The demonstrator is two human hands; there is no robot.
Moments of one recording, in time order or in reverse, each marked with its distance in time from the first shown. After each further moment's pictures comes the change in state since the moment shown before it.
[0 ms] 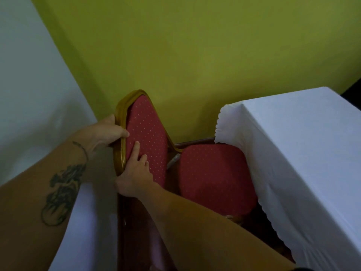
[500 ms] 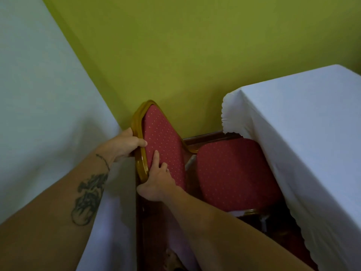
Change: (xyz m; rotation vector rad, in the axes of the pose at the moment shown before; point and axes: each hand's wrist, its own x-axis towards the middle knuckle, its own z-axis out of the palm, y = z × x) left_hand -0.113 -0.019 0.075 -0.098 -0.087 -0.012; right_hand -0.102 0.087 -0.016 -0.054 -0.075 -0.058
